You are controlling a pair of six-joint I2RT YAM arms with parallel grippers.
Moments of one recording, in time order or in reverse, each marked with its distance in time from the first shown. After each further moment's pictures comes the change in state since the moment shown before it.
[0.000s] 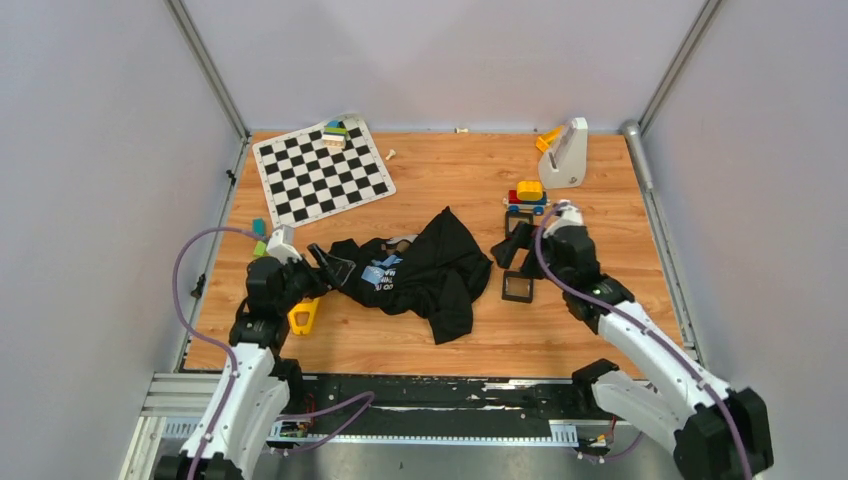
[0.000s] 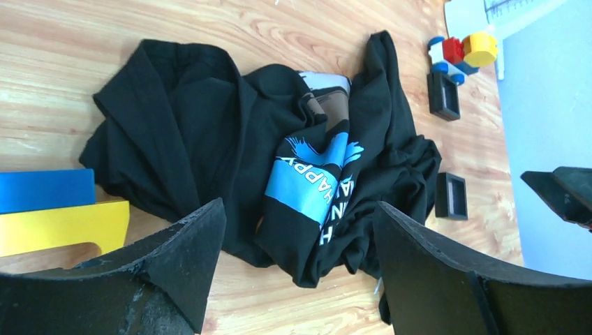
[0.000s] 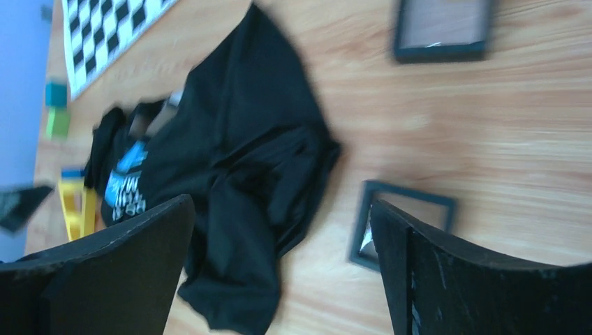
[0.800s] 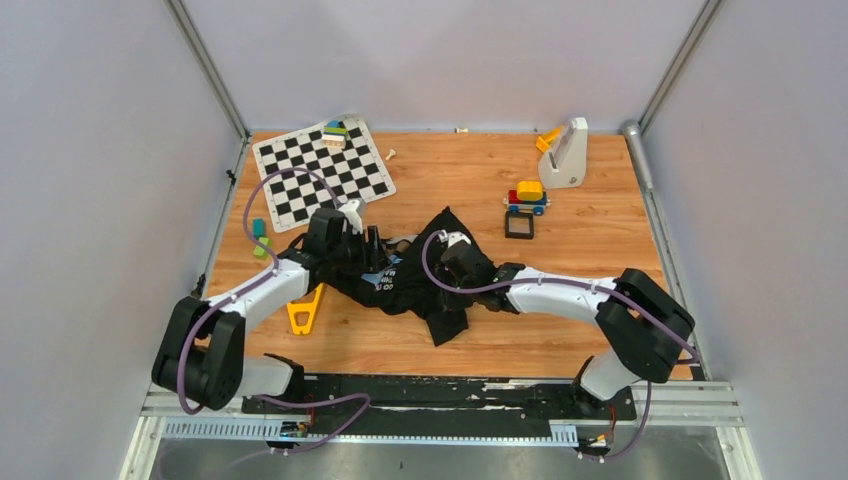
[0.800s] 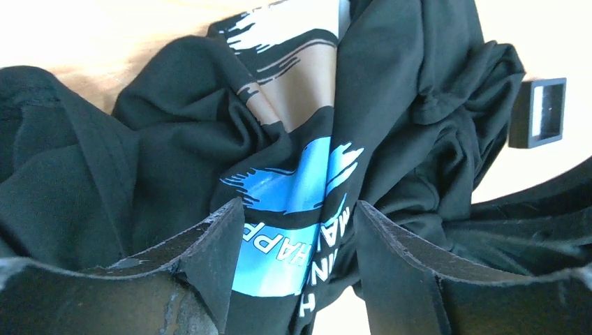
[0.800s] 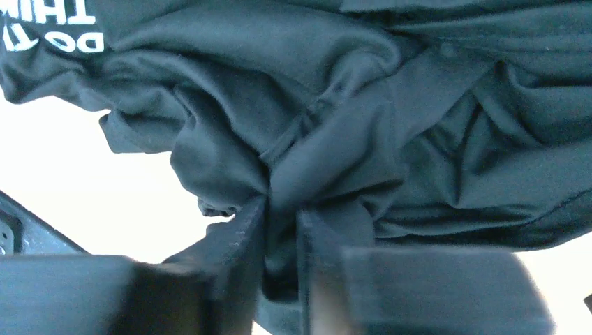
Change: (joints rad) left arm -0.322 0.757 0.391 -0.008 -0.064 0.215; right arm 0.573 0.678 0.274 -0.021 0.047 -0.025
